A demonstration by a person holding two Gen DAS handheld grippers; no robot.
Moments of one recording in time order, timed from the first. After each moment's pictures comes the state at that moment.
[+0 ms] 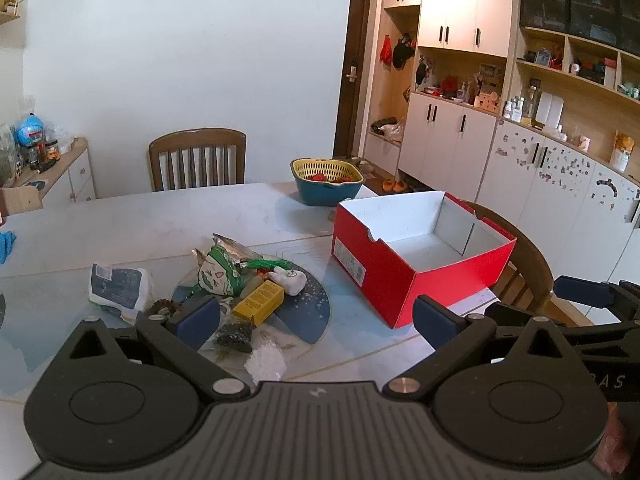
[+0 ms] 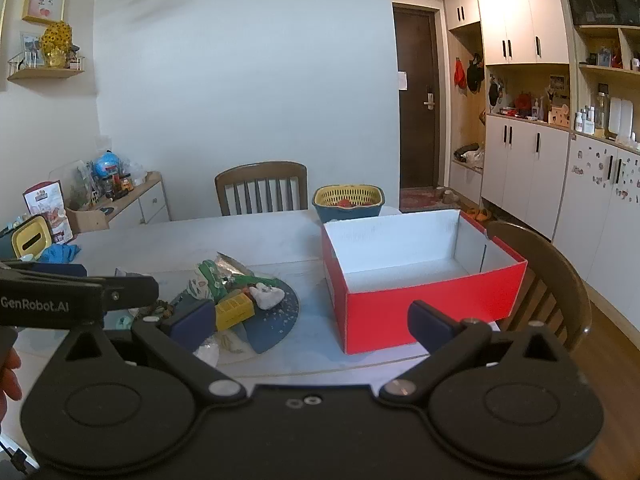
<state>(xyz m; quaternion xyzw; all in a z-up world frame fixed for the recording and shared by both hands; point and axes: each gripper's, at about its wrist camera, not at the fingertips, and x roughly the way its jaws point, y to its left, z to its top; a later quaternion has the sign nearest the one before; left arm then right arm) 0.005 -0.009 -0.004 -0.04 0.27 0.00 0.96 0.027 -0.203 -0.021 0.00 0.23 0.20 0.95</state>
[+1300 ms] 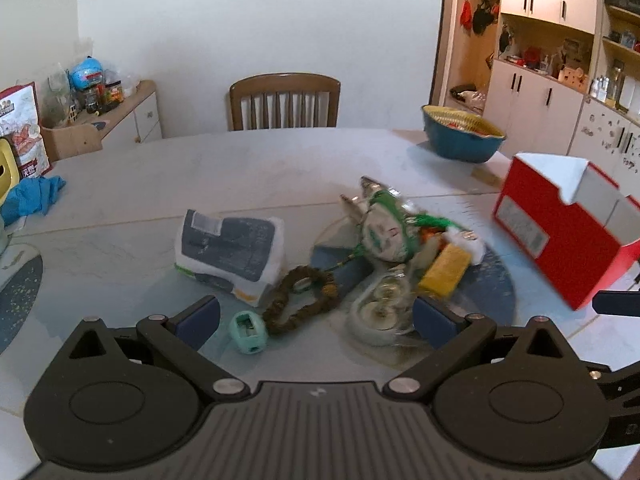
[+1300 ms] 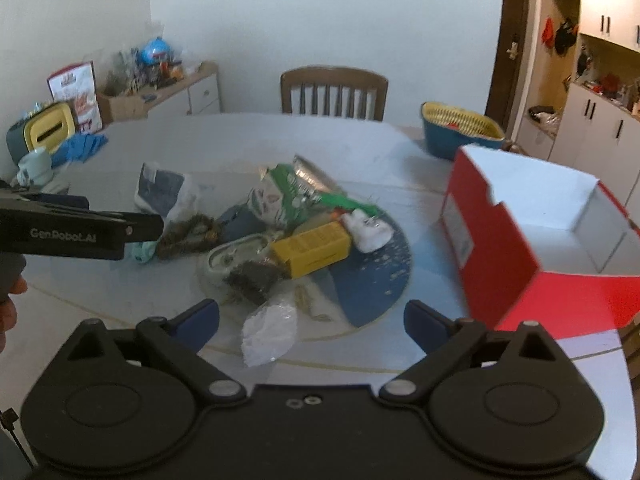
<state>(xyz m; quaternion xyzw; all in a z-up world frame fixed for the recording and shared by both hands) 0.081 0.150 -0.103 -0.05 0.33 0.10 0.94 0.099 -0.049 -0.102 -0.11 0.34 0.29 0.89</state>
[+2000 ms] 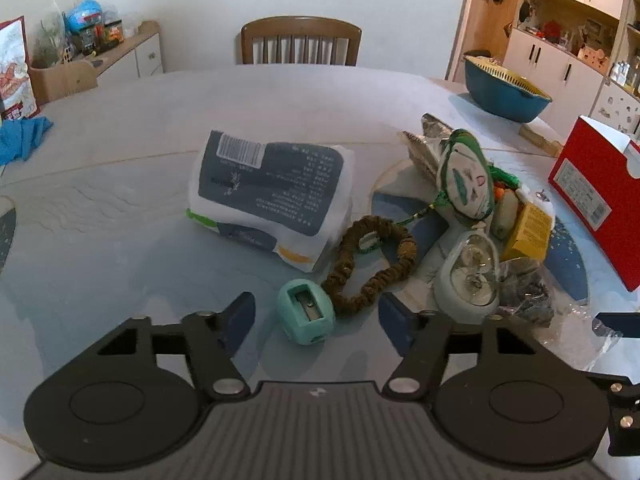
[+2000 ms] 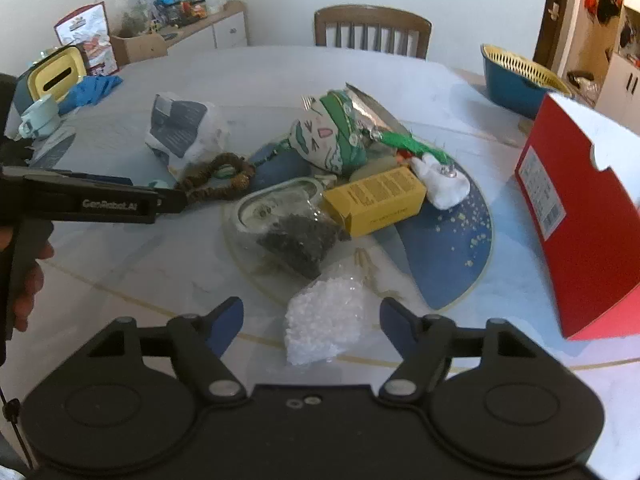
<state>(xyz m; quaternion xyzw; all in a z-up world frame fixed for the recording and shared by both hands) 0.117 0.210 -0.162 -0.08 0.40 0.09 0.91 0.127 0.004 -0.150 -0.14 0.42 0.32 0.84</state>
